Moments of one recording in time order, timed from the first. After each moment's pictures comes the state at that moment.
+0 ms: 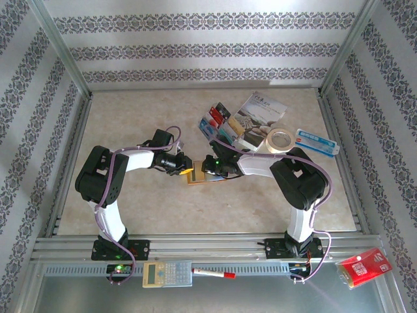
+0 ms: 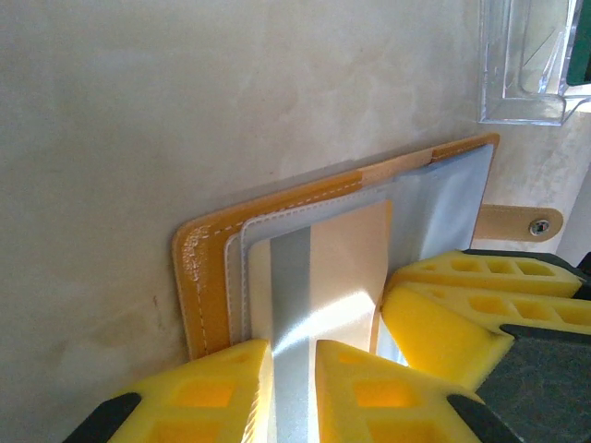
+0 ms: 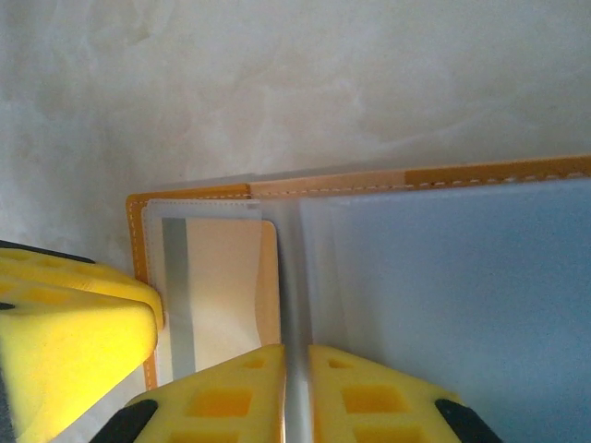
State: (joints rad) left arm -0.32 1.84 0.94 -0.18 0.67 -0.67; right arm 0.67 1.87 1.01 -0.11 -0.26 0.86
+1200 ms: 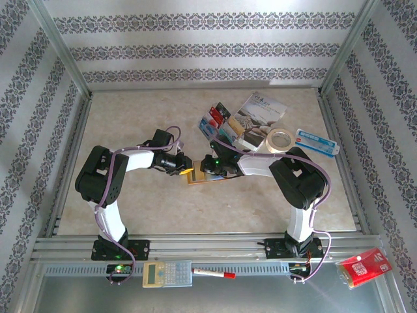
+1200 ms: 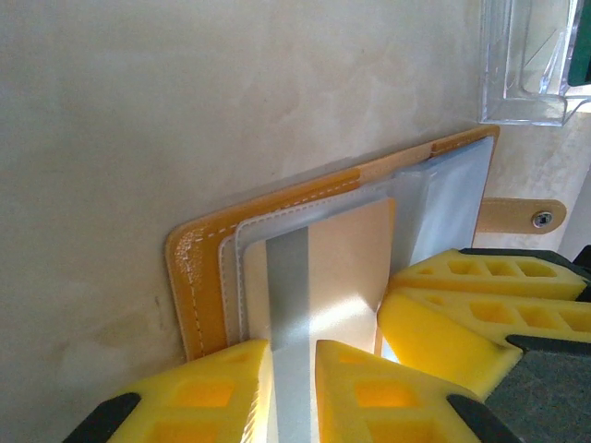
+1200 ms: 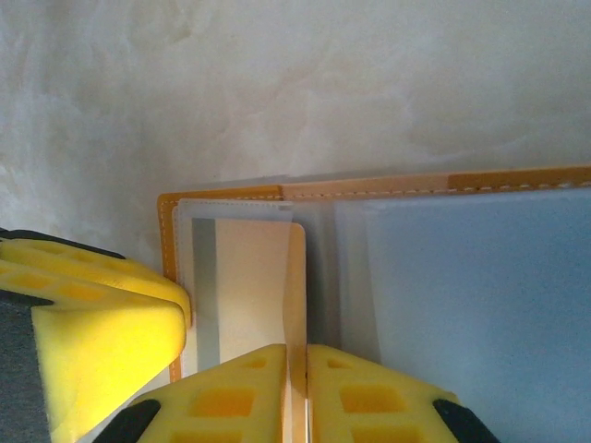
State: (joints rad) left arm -0.32 1.84 0.94 -0.18 0.67 -0.66; right arm 0.66 1.87 1.00 -0.04 -0.31 0.84
